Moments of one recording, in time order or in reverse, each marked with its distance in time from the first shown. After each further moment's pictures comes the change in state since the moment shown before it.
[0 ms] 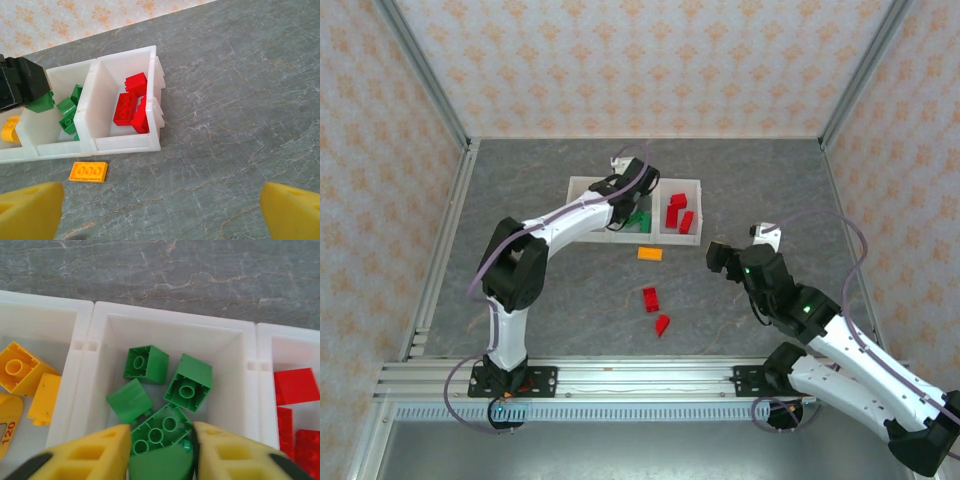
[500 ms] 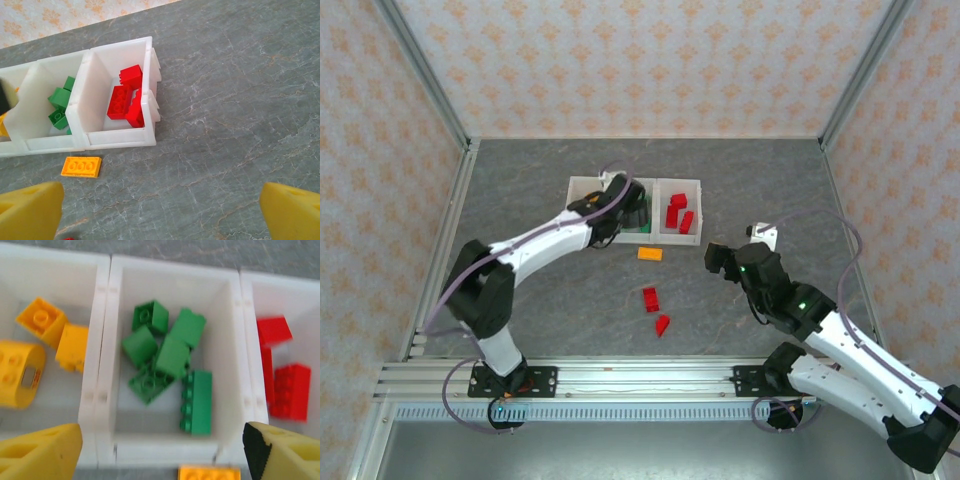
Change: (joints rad) left arm -0.064 -0.307 -0.329 0.057 0.054 -0.003; right arm 0.000 0.037 0.000 -0.007 0.000 0.000
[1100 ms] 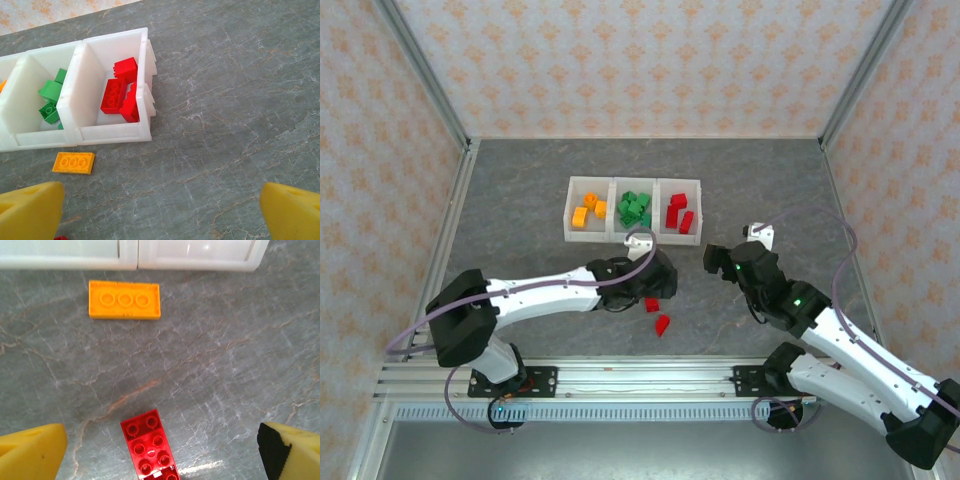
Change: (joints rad) left arm -0.393 -0.095 -0.213 -0.038 -0.022 -0.290; right arm 0.000 0.032 0.000 -0.001 0.003 0.000
